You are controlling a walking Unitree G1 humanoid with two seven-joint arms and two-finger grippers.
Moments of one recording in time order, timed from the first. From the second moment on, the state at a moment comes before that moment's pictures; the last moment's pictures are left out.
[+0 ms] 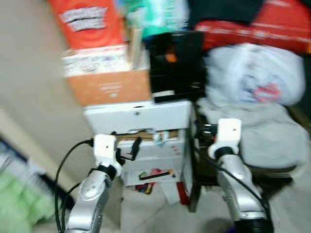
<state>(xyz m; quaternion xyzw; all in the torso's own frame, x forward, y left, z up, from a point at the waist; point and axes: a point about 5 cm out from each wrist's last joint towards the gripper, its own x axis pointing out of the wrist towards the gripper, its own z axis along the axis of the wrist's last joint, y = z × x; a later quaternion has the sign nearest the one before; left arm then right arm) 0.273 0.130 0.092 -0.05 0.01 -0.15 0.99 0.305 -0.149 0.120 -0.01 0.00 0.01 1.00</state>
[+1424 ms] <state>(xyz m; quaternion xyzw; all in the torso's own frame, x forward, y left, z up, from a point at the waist) 0.265 0.157 -0.034 0.00 0.43 -0.05 0.90 0.289 -0.088 -0.013 0.02 0.38 0.04 0.92</state>
